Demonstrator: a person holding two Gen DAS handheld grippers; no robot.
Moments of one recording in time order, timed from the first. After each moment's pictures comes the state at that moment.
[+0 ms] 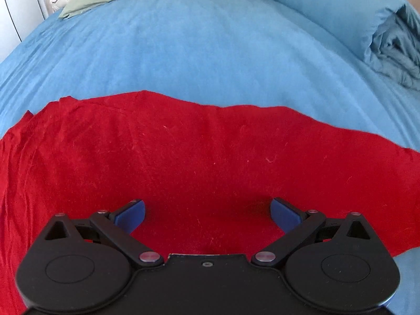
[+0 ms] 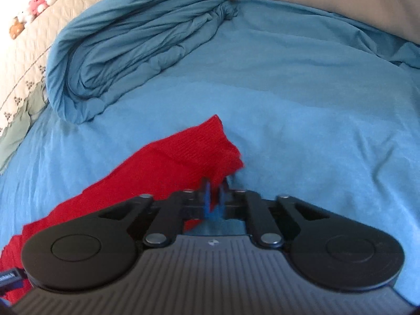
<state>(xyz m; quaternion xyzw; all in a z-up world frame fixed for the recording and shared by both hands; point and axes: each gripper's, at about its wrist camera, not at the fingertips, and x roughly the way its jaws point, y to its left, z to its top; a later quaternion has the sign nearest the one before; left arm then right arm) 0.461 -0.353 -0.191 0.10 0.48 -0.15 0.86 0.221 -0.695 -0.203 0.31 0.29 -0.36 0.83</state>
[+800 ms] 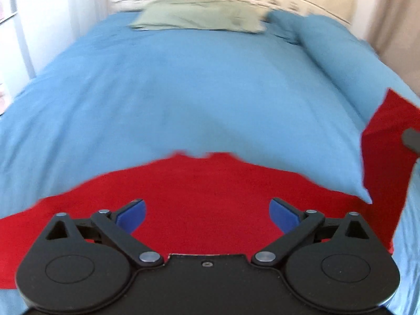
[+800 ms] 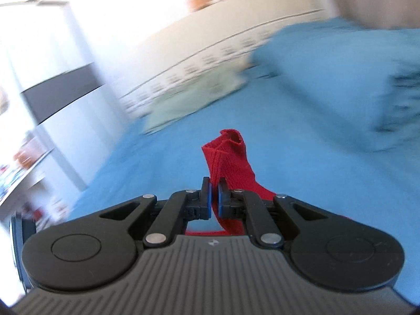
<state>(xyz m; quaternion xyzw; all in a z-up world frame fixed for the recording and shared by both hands) 0.508 -0.083 -0.058 0.00 0.44 -0.10 0.89 0.413 -0.398 -0.039 0.21 0.23 -0.01 0.95</state>
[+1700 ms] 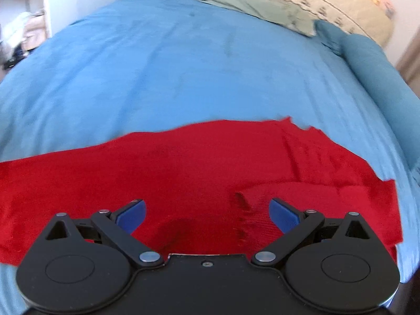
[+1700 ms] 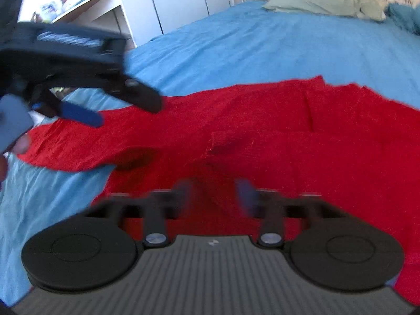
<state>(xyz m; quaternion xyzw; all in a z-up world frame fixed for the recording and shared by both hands) 0.494 0.074 -0.132 -0.08 0.48 -0.09 0.87 0.403 -0.115 -0.234 0.00 0.37 0.17 0.91</state>
